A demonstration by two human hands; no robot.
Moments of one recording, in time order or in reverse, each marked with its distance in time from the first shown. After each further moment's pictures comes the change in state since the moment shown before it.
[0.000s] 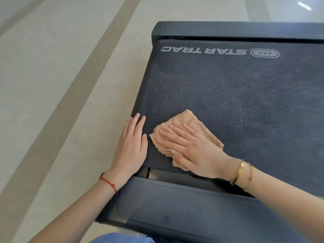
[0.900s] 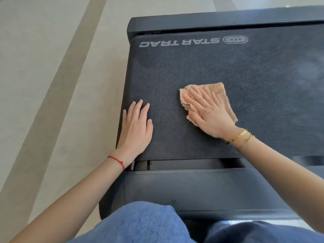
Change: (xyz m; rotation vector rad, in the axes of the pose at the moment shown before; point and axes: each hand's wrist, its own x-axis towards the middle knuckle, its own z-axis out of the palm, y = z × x) left_hand 0.038 0.017 0.002 0.068 -0.077 0.139; right_hand -0.021 0.043 -0.014 -0.017 0.169 0.667
